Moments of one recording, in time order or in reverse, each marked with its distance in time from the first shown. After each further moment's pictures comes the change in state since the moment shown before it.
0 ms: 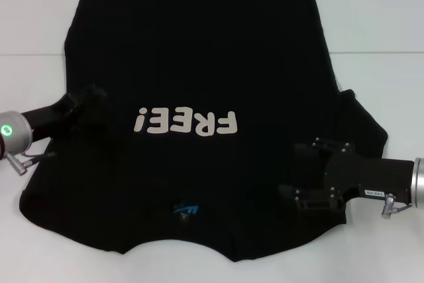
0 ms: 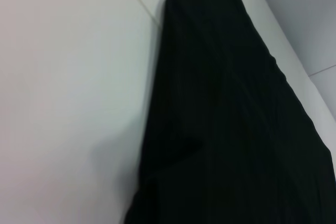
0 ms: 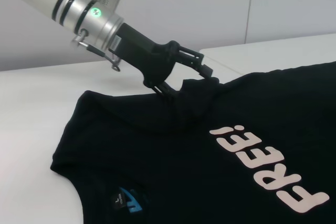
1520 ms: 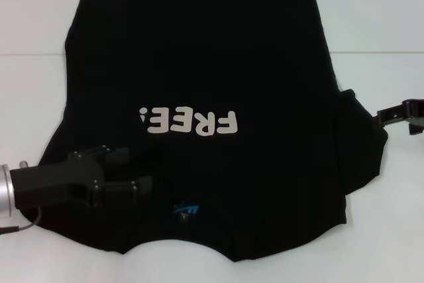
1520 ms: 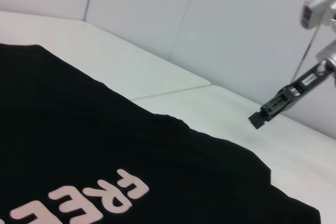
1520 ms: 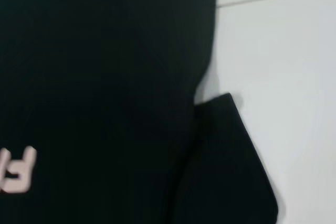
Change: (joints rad) left arm 0.220 -0.027 0.197 0.254 -0.074 0.713 0.964; right arm 0.261 -0.110 0.121 -0.261 -0.792 0.045 1.610
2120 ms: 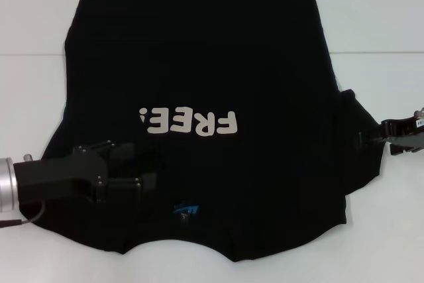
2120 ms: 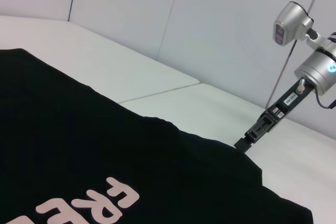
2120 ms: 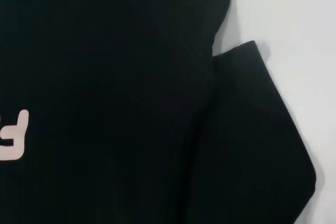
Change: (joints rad) left arm -0.021 0.005 0.009 0.003 0.003 0.012 0.005; right arm 0.042 0.005 -0.003 0.158 -0.026 0.071 0.003
